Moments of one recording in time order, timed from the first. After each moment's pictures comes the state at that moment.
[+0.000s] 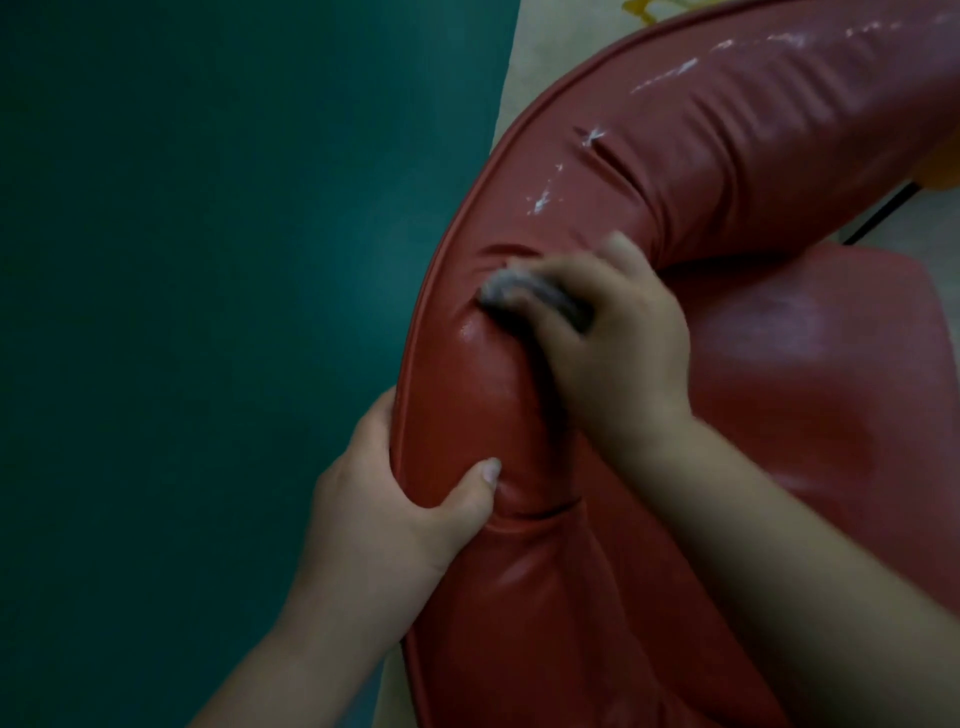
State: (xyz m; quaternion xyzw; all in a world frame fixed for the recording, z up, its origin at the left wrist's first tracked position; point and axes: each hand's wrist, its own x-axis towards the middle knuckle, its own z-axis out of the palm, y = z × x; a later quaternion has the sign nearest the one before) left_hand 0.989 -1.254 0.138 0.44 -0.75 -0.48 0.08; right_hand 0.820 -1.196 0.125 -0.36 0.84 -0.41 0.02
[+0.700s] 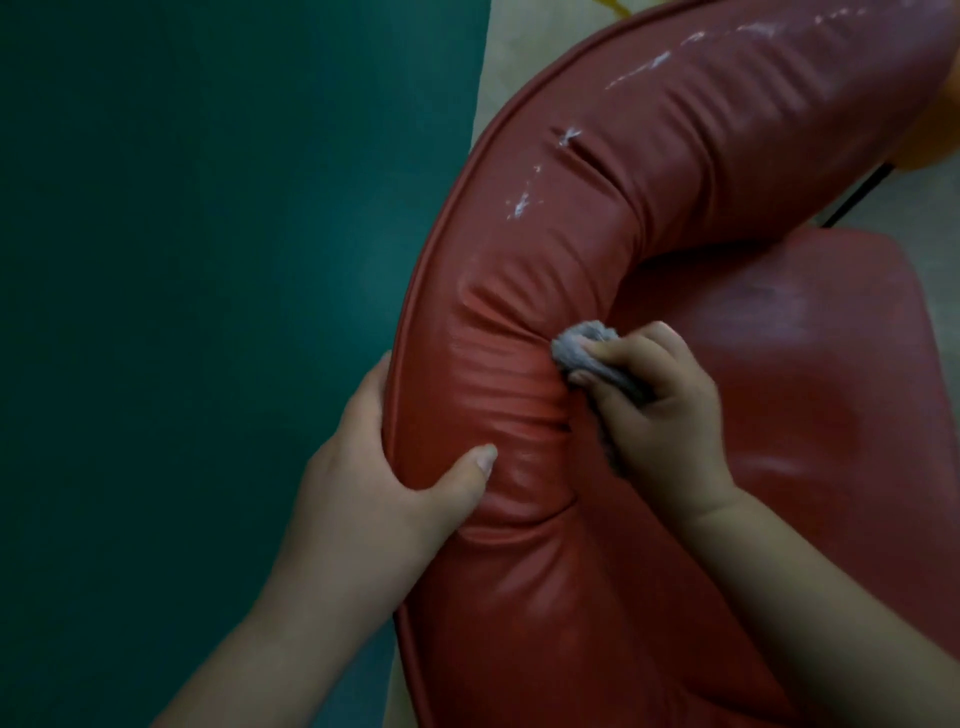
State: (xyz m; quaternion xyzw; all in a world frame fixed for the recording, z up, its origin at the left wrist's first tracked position) left_hand 0.984 -1.272 0.138 0.42 -0.78 -0.47 0.06; right_hand 0.819 -1.136 0.084 -0.31 0.82 -0.47 0.05
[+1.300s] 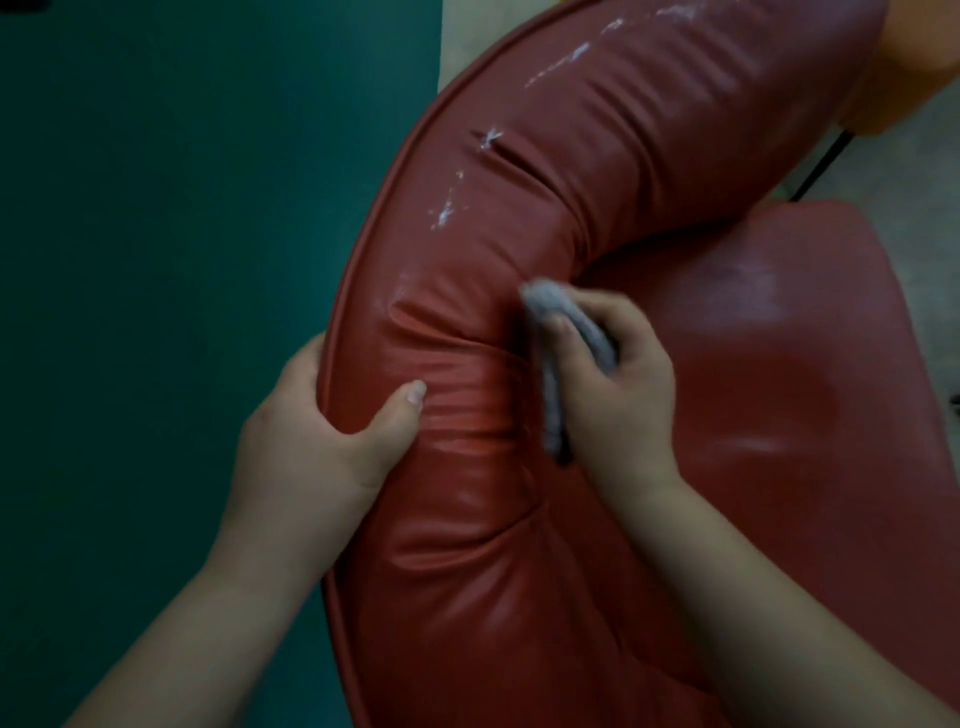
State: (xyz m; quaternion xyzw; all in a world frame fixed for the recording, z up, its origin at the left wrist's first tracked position) left_hand 0.948 -1.288 0.138 0.41 -0.79 -0.44 0.09; right_hand 0.818 -1.155 0.079 -0.14 0.77 -0.62 0.06
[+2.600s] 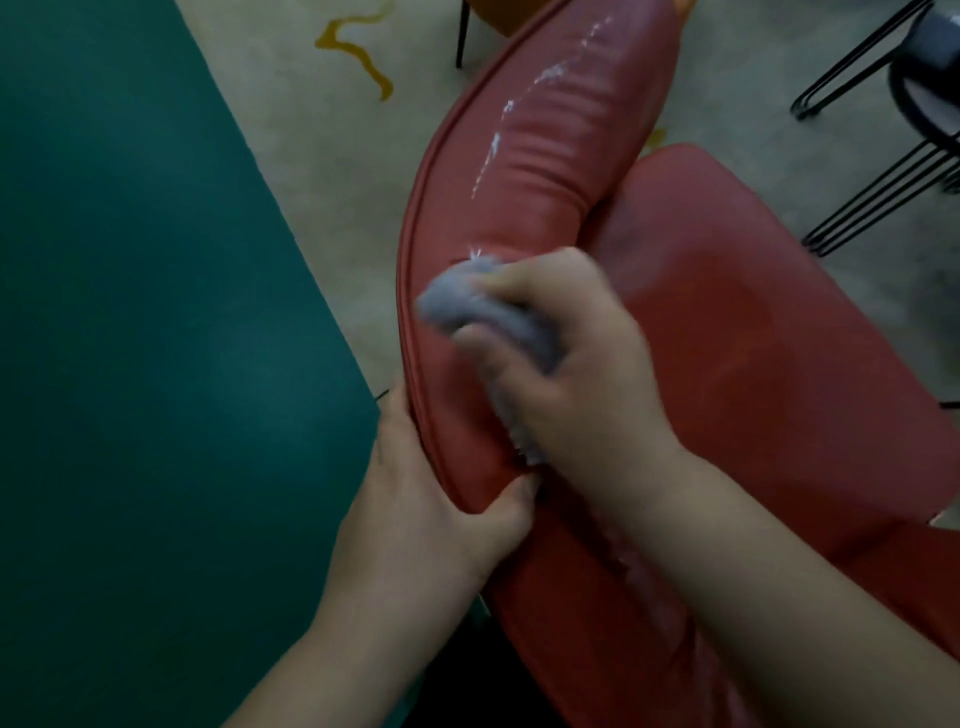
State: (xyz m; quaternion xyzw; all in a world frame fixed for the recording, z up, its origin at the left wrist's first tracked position) left_hand 0.890 -1.383 0.127 0.15 -0.85 -0.48 -0.12; right_hand 0.807 -1.258 0.137 -0.15 0.86 -0.48 -0.09
